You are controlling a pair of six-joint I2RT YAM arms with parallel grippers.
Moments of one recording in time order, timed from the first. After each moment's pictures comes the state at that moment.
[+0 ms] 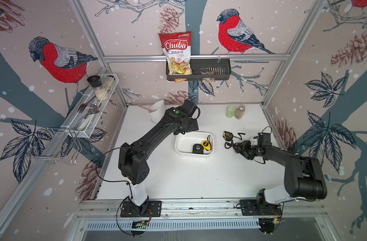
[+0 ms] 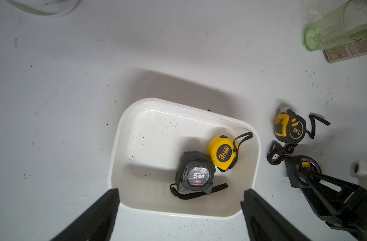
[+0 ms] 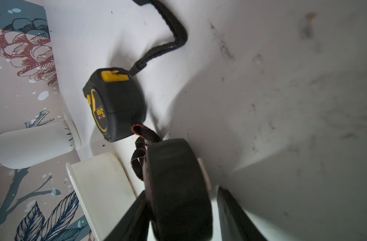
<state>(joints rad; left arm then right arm) -0.63 1.81 1.78 -1.09 -0.11 -0.75 -0.08 1.50 0.61 -0.16 -0.56 0.72</state>
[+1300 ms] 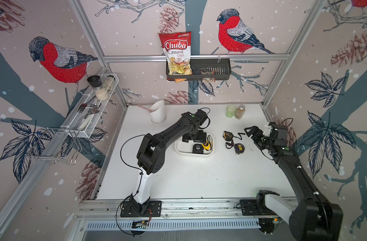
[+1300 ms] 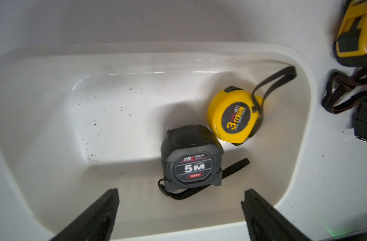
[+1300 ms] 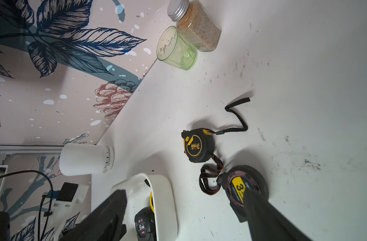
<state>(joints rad) -0.72 2.09 1.87 -1.16 0.05 -0.55 -0.07 1.06 0.74 -0.32 -0.38 0.68</state>
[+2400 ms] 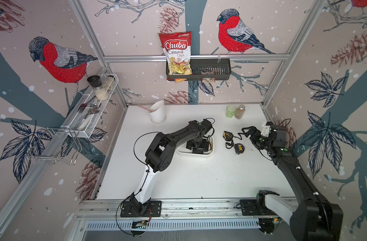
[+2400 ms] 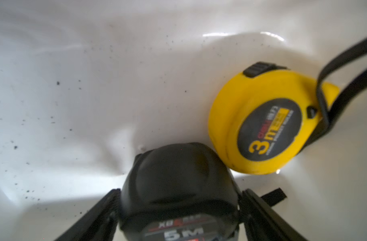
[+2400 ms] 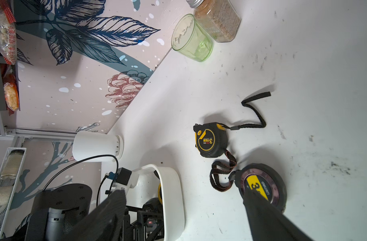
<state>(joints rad) -0.77 2.20 1.78 -1.06 0.04 -0.55 -0.05 1.06 0.71 -0.27 -0.43 0.68</state>
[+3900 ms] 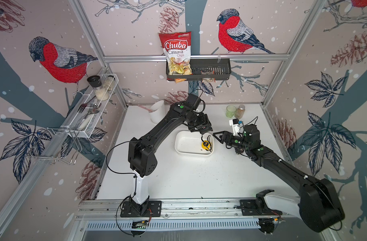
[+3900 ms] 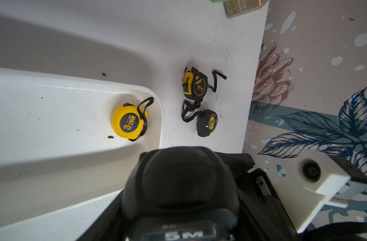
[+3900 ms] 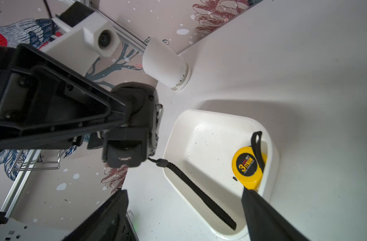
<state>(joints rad) -0.63 1.96 1.97 -1.01 0.43 -0.84 0.41 1.20 0.67 0.15 -0.57 0.66</state>
